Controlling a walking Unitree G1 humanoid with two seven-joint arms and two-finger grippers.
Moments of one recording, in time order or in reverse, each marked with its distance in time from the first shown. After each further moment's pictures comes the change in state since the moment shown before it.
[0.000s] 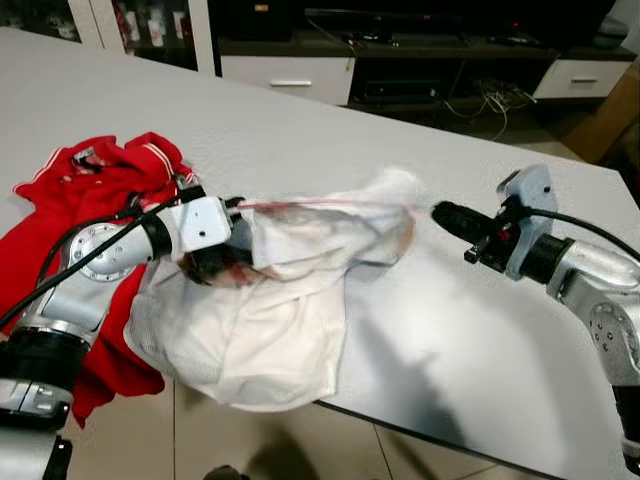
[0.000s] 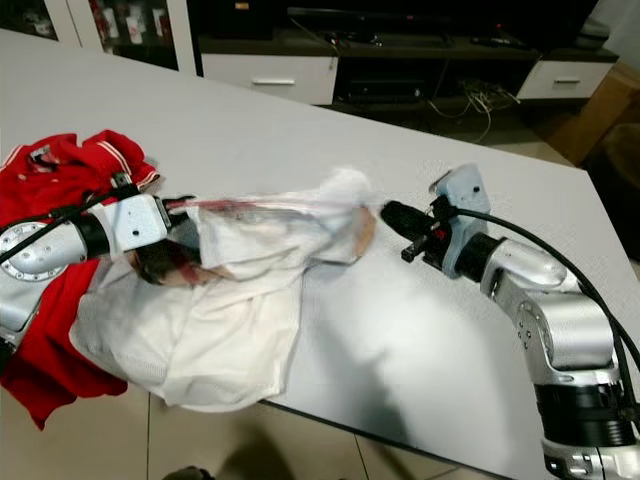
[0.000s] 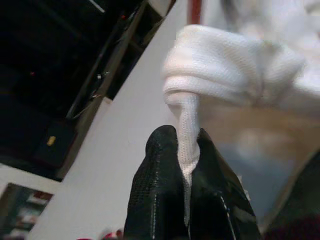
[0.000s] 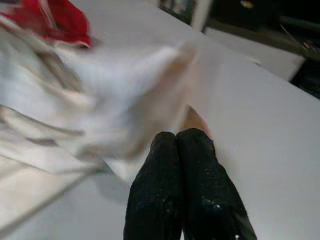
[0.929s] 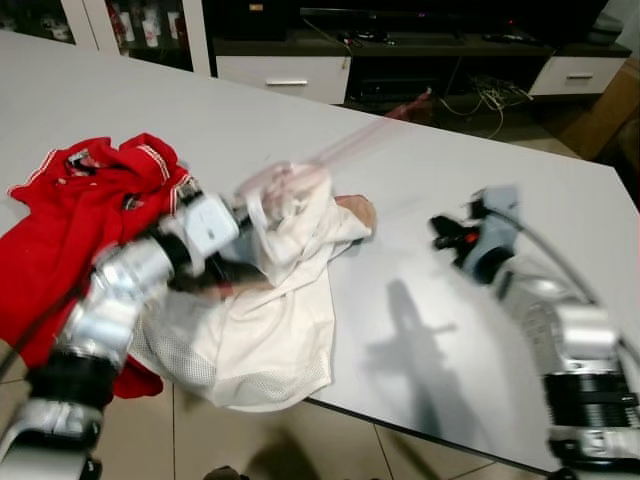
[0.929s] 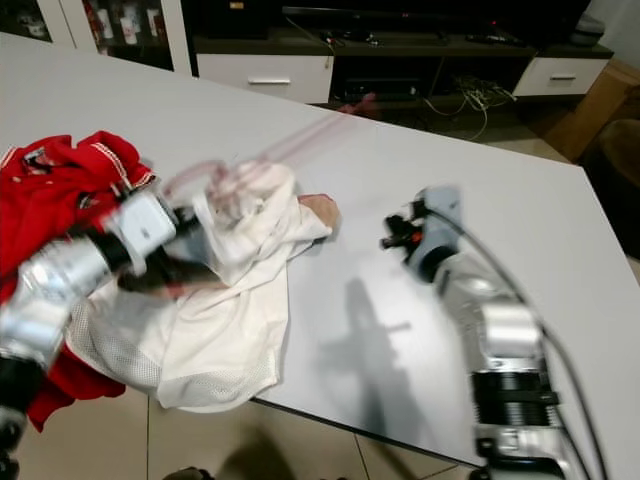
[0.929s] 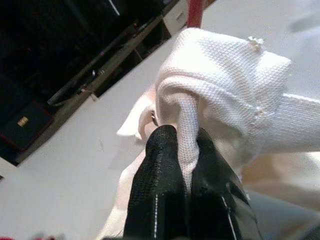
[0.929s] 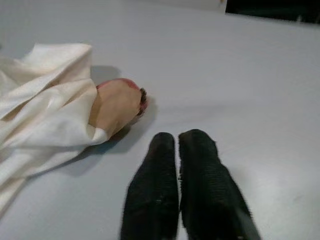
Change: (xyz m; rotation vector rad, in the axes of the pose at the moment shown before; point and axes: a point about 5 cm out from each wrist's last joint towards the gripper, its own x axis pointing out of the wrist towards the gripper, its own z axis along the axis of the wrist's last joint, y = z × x) left arm 0.011 -0.038 -0.002 -0.302 -0.073 0.065; right arm 0.044 0.009 -0.044 0.324 0.052 -0.304
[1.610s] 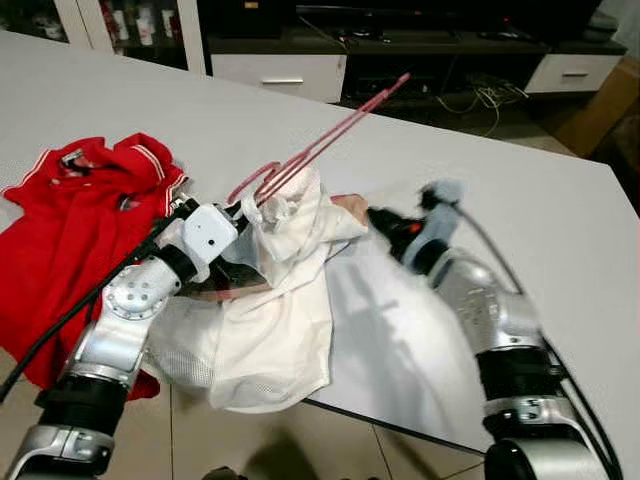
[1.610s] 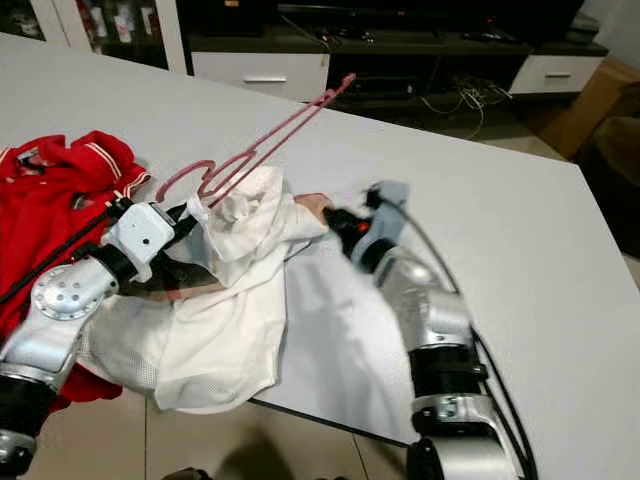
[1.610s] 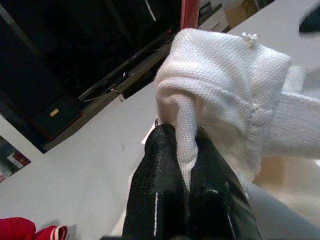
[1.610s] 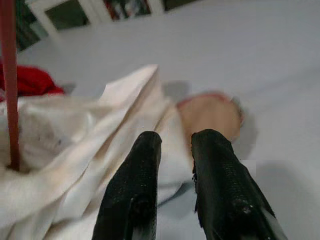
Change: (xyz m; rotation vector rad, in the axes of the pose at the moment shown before) left arm 0.001 -0.008 0.003 -0.052 -0.033 0.180; right arm 0.039 0.055 -0.009 0.228 -0.020 0.197
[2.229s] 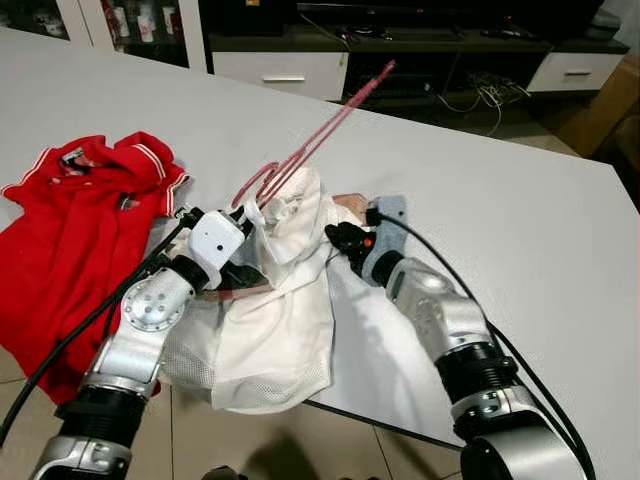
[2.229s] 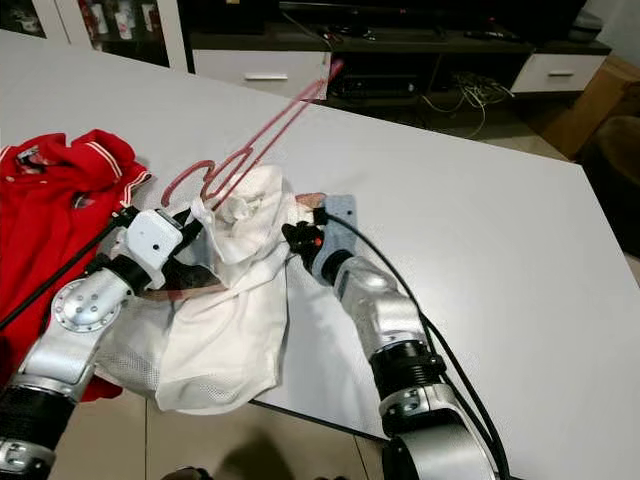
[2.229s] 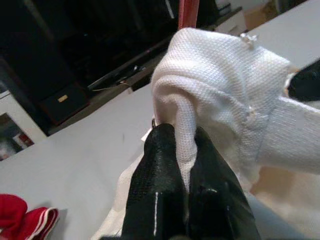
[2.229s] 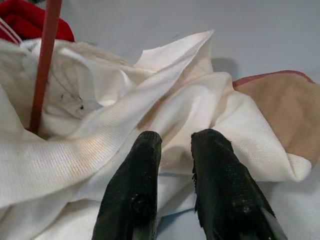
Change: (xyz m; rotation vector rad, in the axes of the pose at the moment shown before) left arm 0.003 -0.016 -0.004 -0.080 0.007 0.098; right arm 0.025 0.031 -0.028 -0.184 0.042 0.063
